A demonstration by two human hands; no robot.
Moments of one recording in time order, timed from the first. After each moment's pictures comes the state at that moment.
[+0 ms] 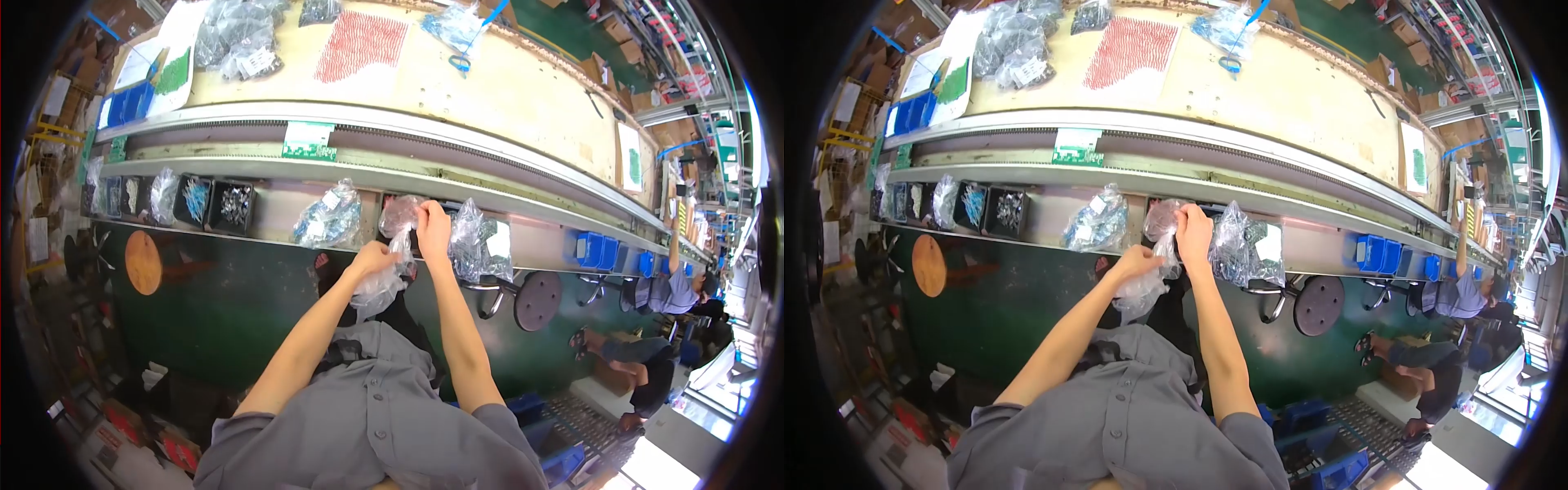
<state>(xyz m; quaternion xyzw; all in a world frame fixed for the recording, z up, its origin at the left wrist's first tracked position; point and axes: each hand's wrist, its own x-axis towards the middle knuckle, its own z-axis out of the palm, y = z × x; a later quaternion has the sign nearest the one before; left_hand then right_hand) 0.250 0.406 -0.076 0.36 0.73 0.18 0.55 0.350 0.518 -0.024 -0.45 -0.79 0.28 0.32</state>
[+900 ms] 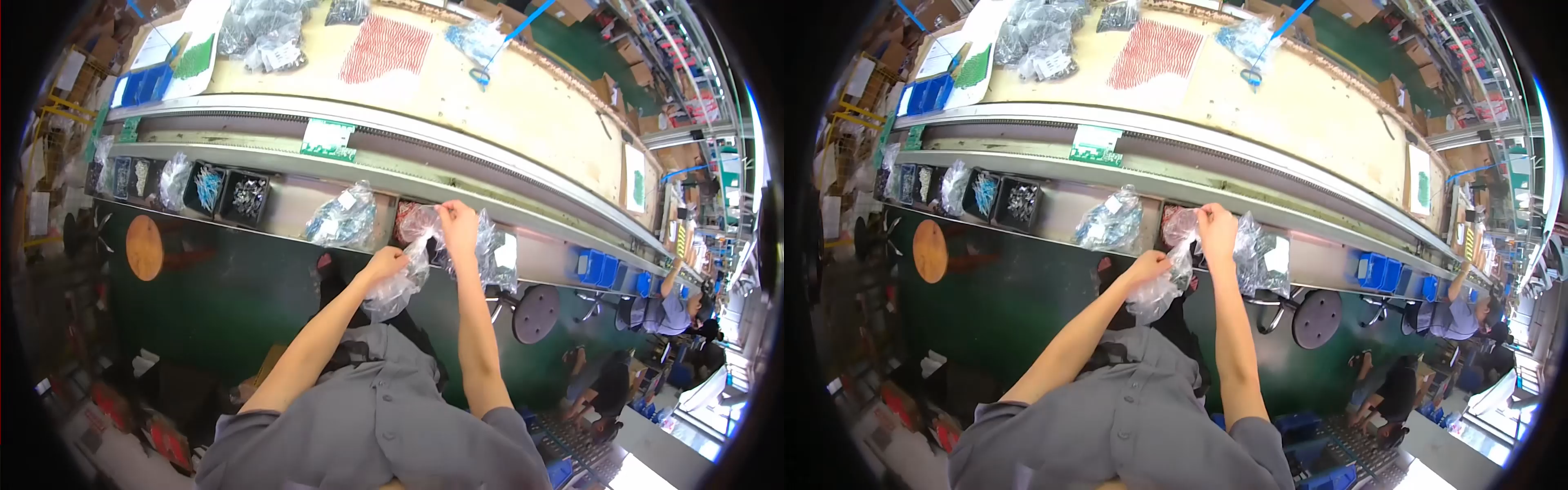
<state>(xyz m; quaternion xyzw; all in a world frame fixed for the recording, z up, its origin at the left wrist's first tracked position) 0.256 0.399 -0.100 0.36 0.67 0.33 0.55 0.343 0.538 0.023 -0.53 -0.77 0.31 0.19</state>
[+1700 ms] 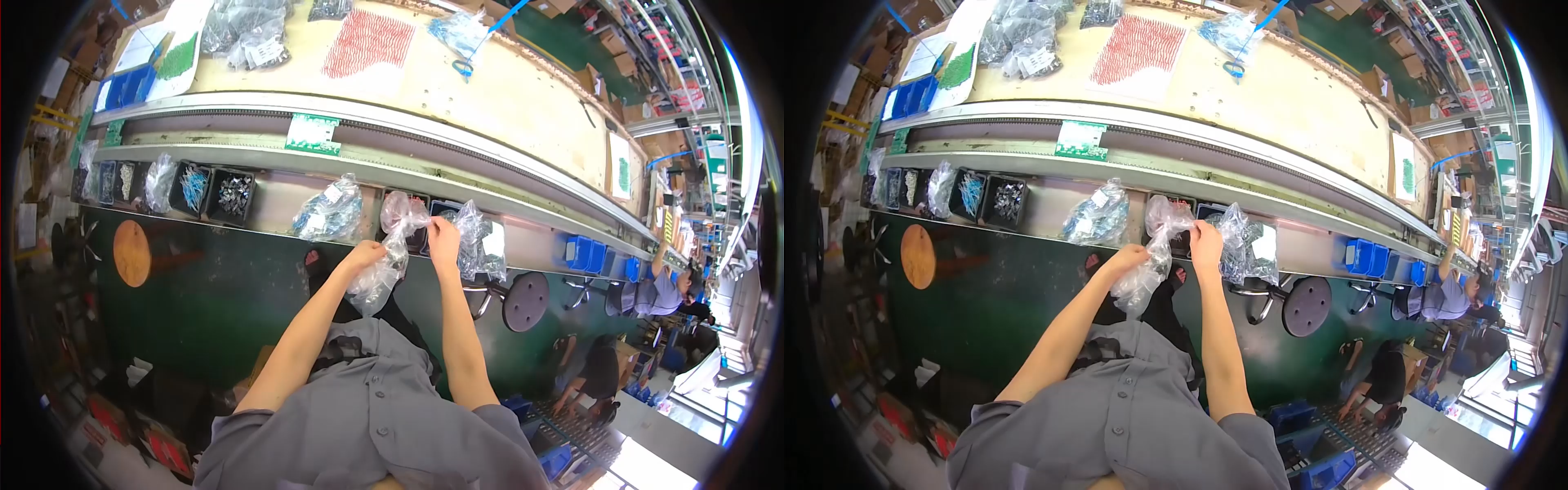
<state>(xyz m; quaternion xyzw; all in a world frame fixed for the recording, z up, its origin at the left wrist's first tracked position) 0.244 0.385 -0.109 0.24 0.63 0.35 0.65 0.393 0.511 -0.048 -0.47 -0.83 0.21 0.19</state>
